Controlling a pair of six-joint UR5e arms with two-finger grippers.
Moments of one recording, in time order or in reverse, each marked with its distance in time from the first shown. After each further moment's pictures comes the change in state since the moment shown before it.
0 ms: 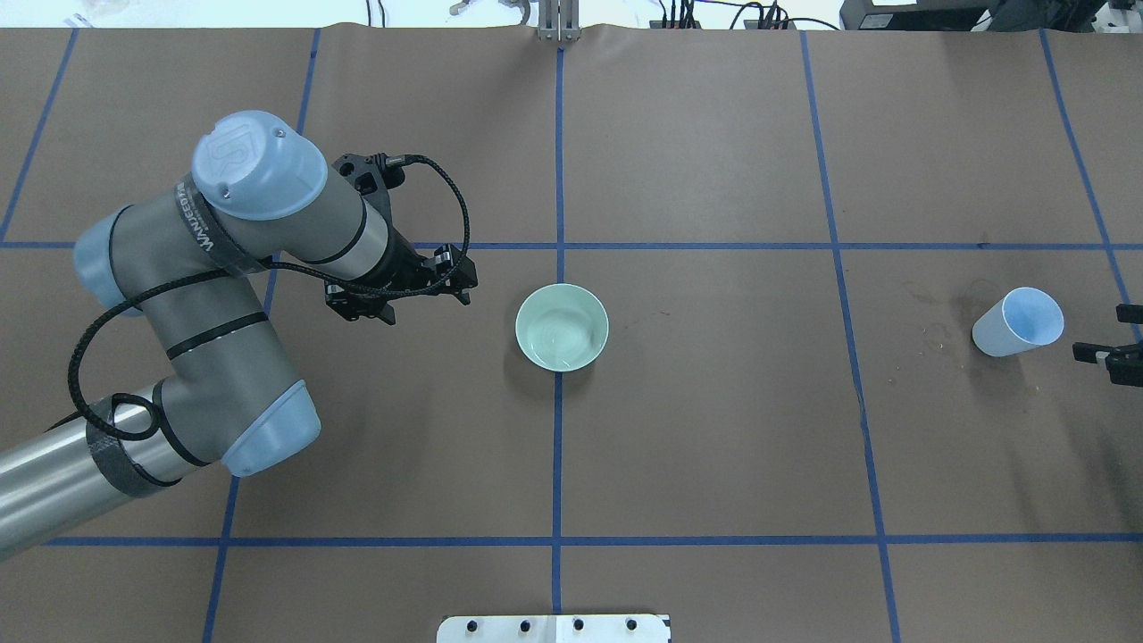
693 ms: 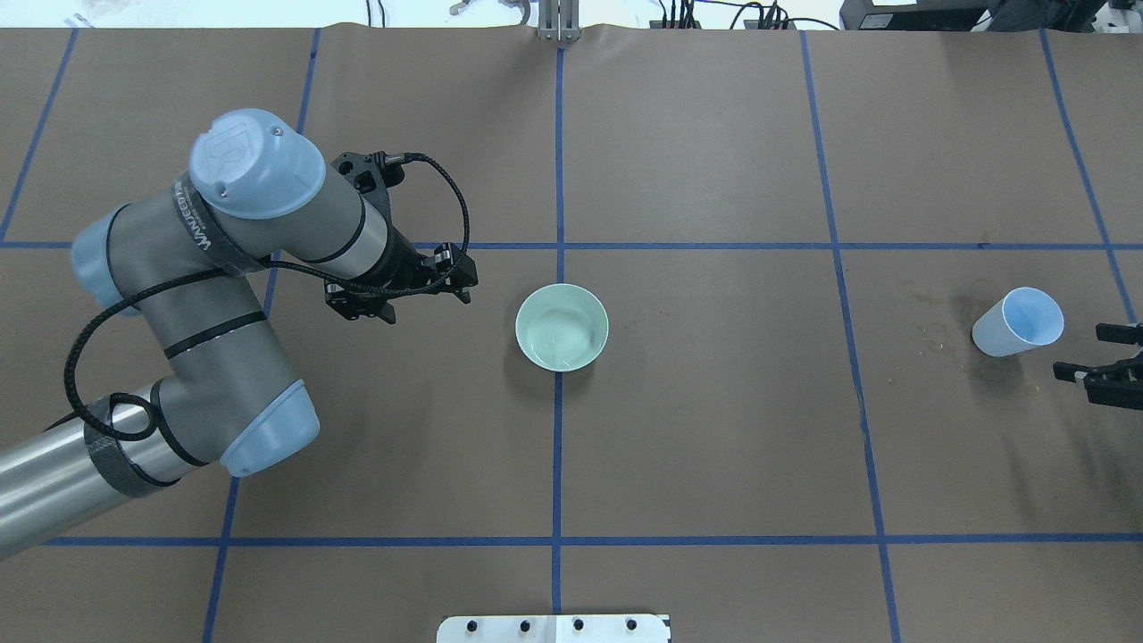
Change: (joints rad) left arm -0.001 0.002 -0.004 0.001 0.000 -0.003; right arm -0.083 0.038 -0.064 0.052 -0.049 0.070
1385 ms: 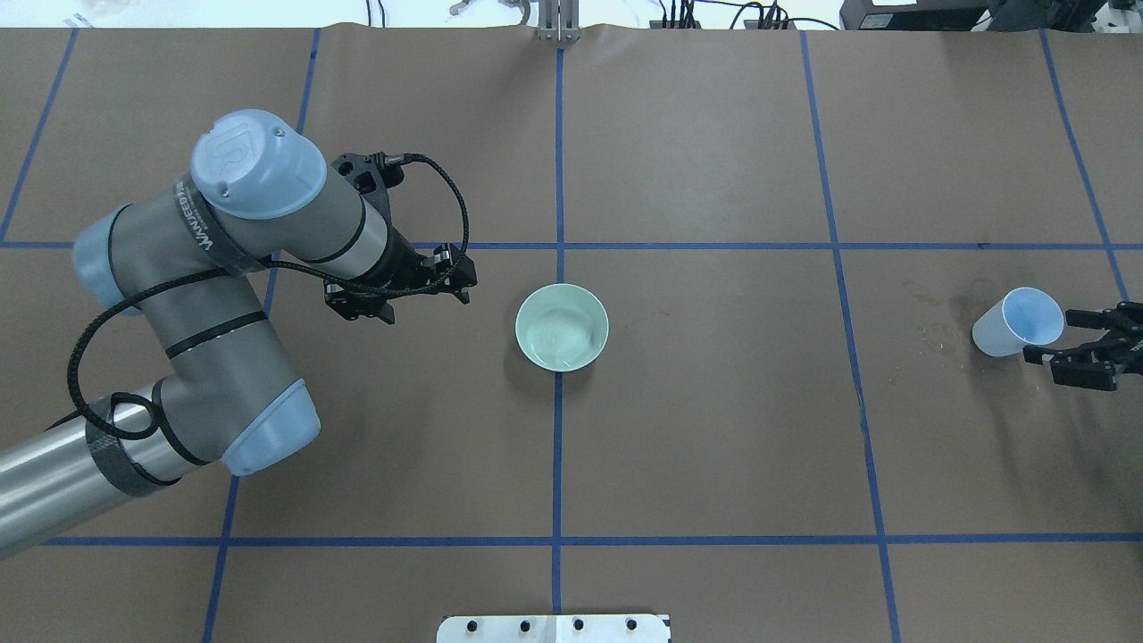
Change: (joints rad) left arm 0.000 -0.001 0.005 0.000 0.000 0.001; right arm -0.023 0.076 -0.072 0.001 -0.043 0.002
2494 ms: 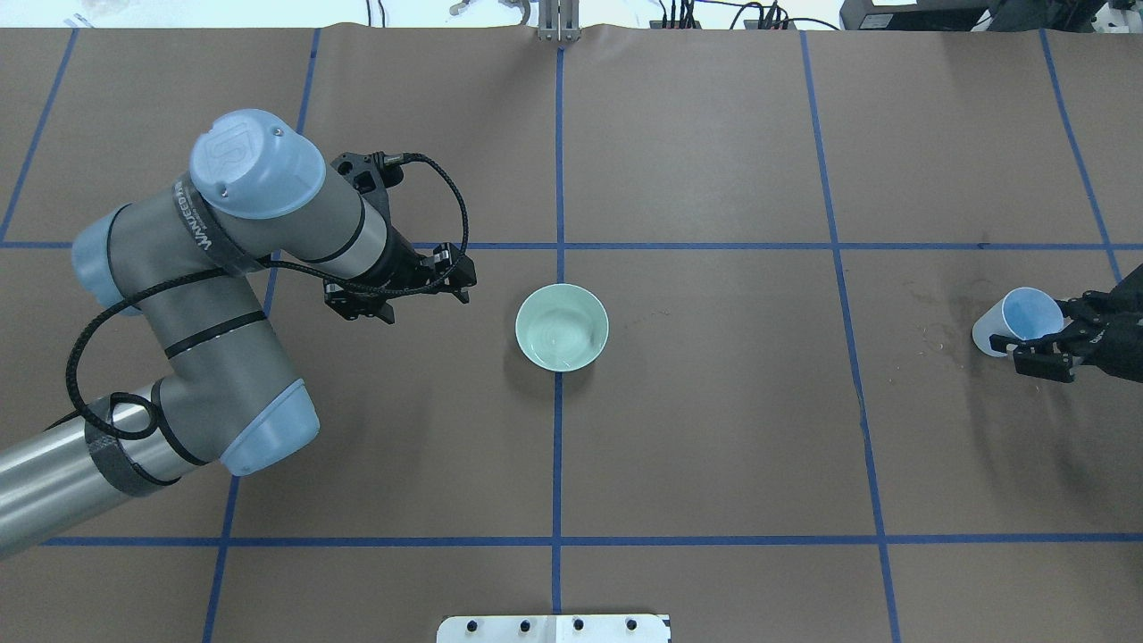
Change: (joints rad) left arm -0.001 0.001 -0.001 -0.001 0.000 0.000; right arm -0.071 0.029 -0.004 0.001 -0.119 -0.013
